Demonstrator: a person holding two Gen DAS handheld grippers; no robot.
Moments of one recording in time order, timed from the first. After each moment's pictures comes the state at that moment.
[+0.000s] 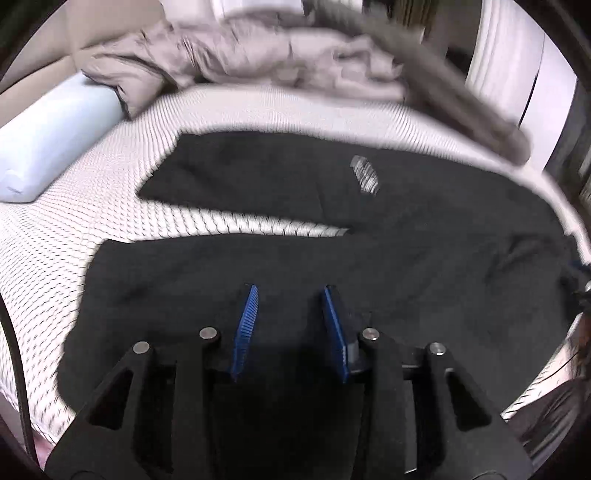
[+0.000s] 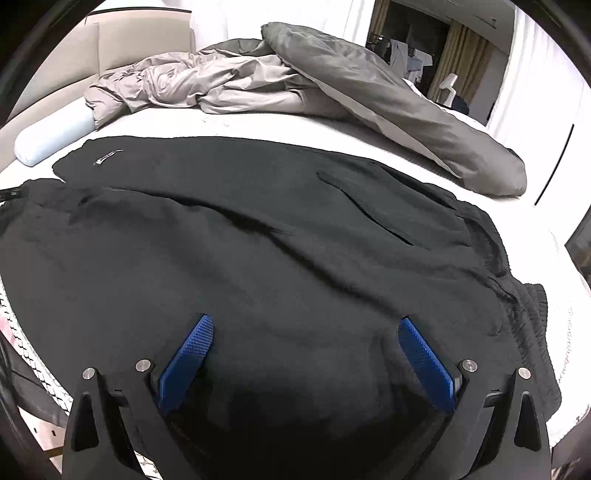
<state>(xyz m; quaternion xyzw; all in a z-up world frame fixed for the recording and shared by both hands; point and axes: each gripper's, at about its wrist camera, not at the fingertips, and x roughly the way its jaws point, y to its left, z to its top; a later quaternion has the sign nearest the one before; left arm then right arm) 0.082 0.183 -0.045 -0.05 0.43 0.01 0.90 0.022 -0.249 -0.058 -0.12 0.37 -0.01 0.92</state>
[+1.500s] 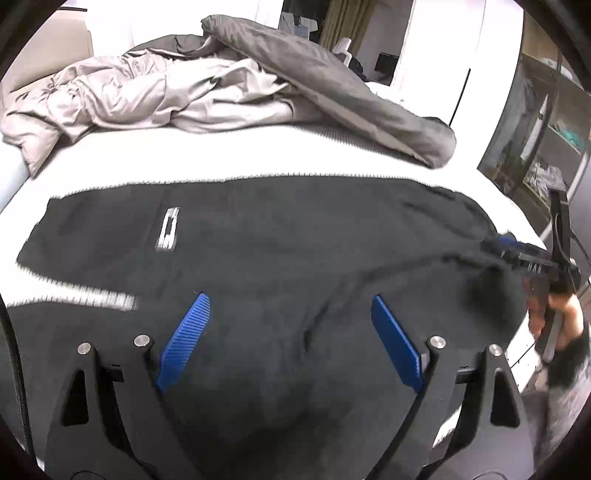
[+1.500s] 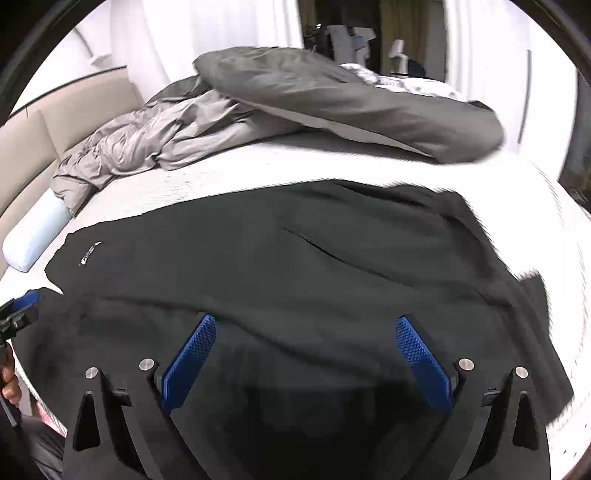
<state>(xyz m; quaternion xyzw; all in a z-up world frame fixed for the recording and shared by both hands) 0.124 0.010 0.019 -0.06 0.37 -0.13 0.92 0.067 -0.269 -0.012 0.02 0.36 -0.04 0.93</state>
